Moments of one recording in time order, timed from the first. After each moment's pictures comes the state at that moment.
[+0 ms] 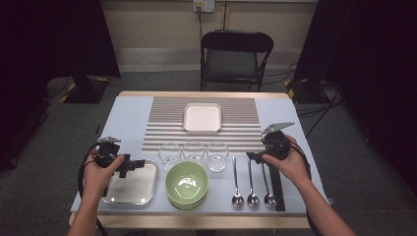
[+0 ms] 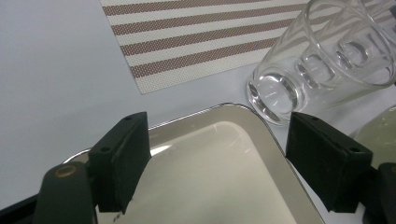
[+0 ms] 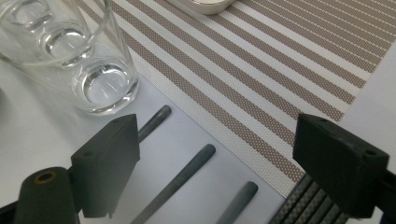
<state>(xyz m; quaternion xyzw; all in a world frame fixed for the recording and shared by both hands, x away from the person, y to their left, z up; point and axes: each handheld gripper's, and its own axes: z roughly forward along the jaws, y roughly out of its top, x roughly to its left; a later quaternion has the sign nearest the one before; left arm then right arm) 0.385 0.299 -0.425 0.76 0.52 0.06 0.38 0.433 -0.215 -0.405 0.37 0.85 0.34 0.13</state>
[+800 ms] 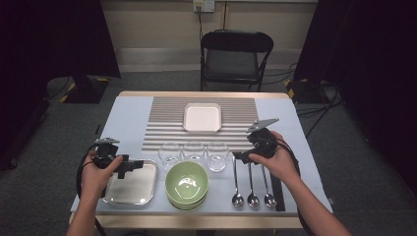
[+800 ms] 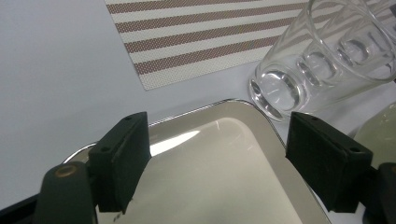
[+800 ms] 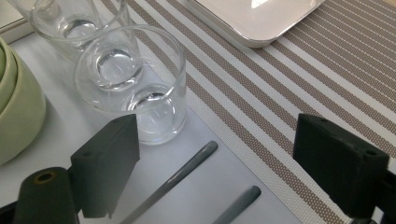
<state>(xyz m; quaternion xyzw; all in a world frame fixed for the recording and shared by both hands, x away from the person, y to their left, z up) 0.382 0.302 -0.425 0.76 0.52 0.06 0.38 0.427 -0.171 -0.384 0.32 0.87 0.35 0.13</state>
